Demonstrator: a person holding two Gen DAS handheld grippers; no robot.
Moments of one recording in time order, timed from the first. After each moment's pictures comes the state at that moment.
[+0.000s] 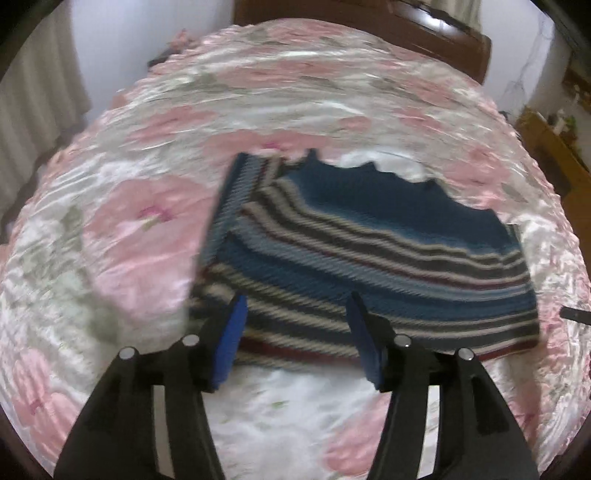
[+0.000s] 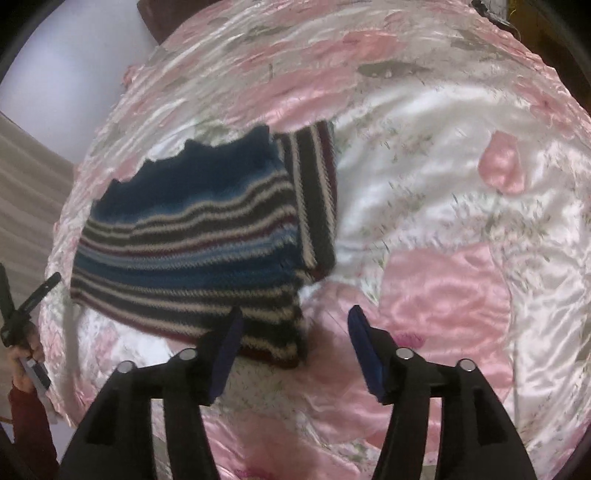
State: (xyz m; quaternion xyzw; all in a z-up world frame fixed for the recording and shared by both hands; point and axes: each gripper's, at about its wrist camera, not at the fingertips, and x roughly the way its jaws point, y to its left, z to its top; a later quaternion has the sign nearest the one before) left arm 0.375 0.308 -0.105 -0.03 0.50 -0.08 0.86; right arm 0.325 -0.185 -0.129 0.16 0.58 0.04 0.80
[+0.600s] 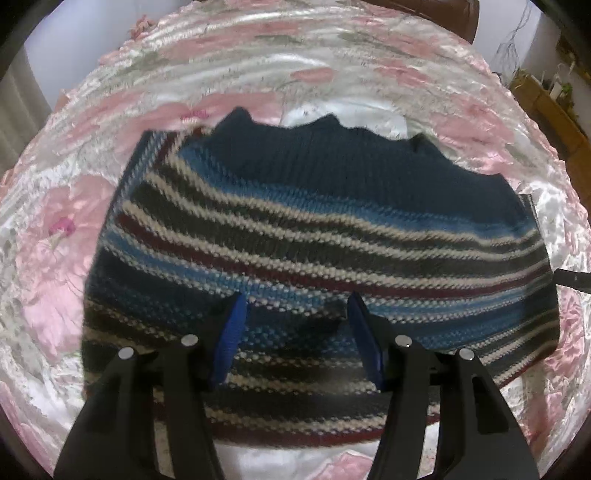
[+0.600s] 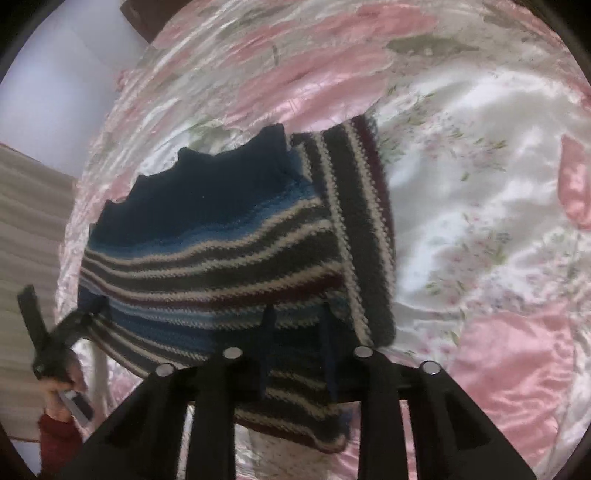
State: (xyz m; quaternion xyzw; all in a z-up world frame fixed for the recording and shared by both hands) left arm 0.418 0.251 -0.176 0.00 0.55 -0.10 0.83; right arm 0.398 -0.171 -0.173 0.20 0.60 0.06 0.77
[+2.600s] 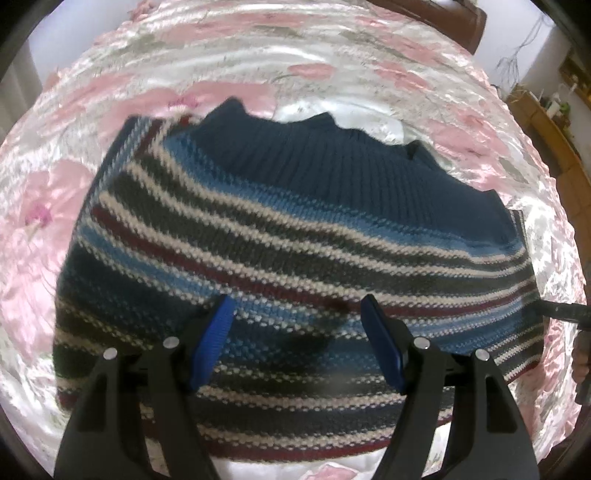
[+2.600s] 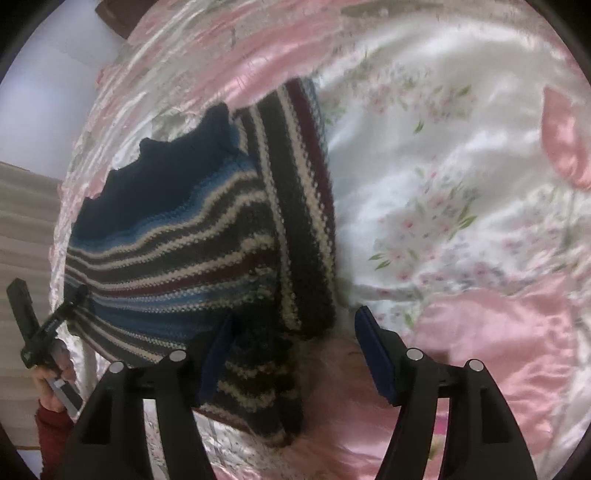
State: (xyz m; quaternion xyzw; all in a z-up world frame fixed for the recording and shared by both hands) left arm 0.428 0.253 -0.182 -0.04 0.56 -0.12 0.82; right arm 0.386 -0.205 -0.205 0.23 0.63 0.05 0.74
